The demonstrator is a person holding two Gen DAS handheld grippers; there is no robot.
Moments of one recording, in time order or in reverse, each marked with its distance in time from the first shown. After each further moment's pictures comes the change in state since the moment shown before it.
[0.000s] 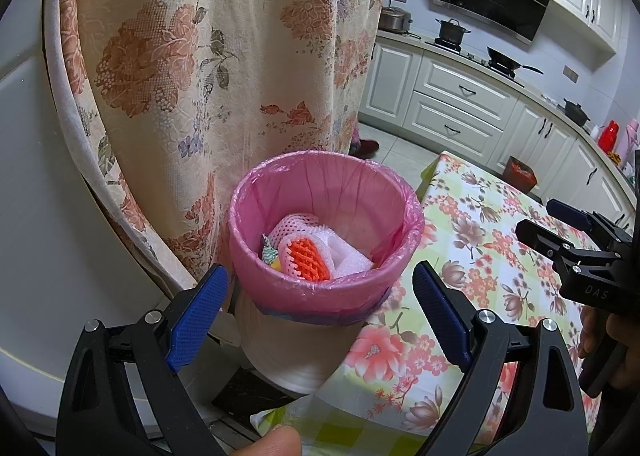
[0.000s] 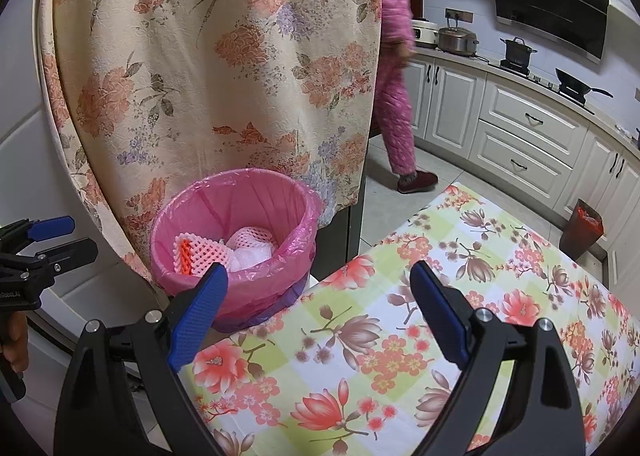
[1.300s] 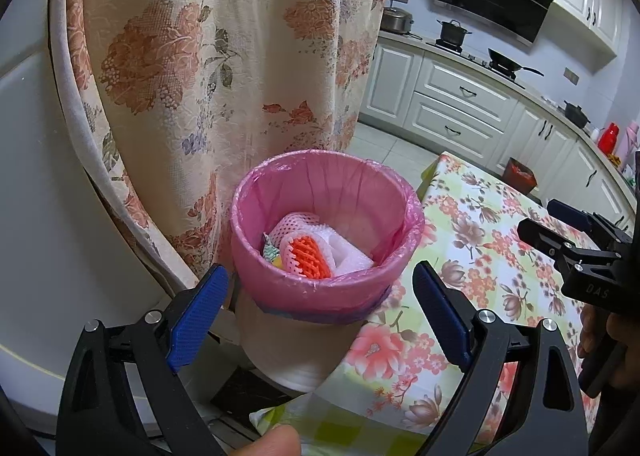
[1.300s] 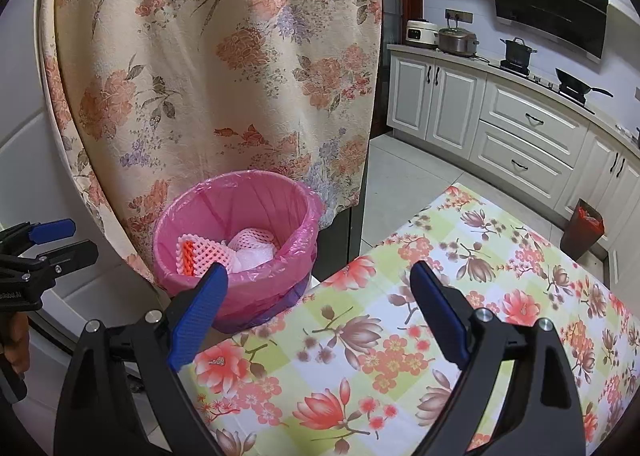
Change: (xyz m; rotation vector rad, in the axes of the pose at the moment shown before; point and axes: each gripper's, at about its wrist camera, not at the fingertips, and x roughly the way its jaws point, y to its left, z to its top) left arm -0.004 0.000 -0.002 -0.005 0.000 0.001; right arm -0.003 0.001 0.001 0.004 -0.002 0.004
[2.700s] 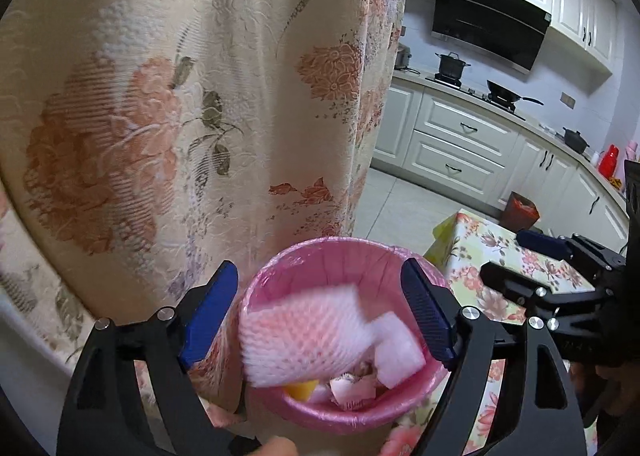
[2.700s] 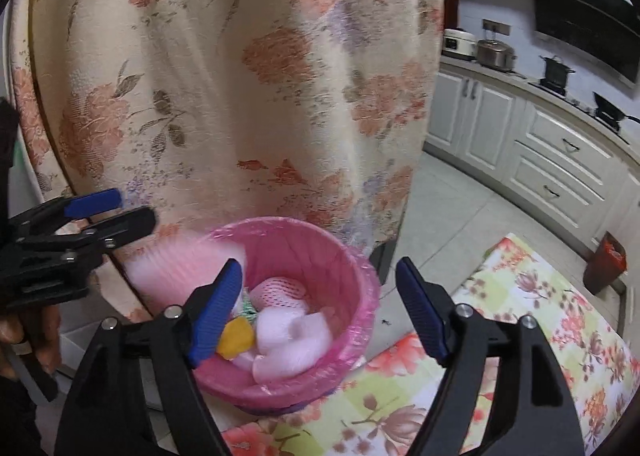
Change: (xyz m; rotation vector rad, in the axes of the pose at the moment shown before) left arm 0.055 0.034 0.079 0.011 -0.137 -0.028; right arm 0.077 0.042 0.075 -0.053 -0.015 0.054
